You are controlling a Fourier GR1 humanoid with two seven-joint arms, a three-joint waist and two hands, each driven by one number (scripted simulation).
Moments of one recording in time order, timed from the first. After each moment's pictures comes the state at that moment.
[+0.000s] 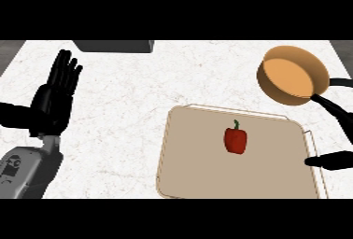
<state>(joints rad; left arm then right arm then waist) -0.31 0.39 -0.13 -1.49 0.36 0.29 -0.04 -0.25 -0.67 0.11 -0.97 -0.02 0.21 -1.06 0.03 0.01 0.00</state>
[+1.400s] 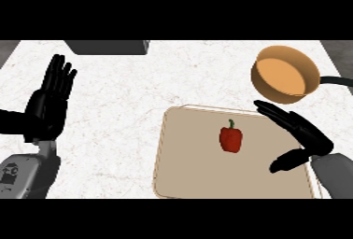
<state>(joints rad) -0.26 0.31 -0.02 -1.52 0.25 0.21 0.00 -0.28 -0.47 0.18 -1.12 0.34 0.18 -0.93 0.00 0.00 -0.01</state>
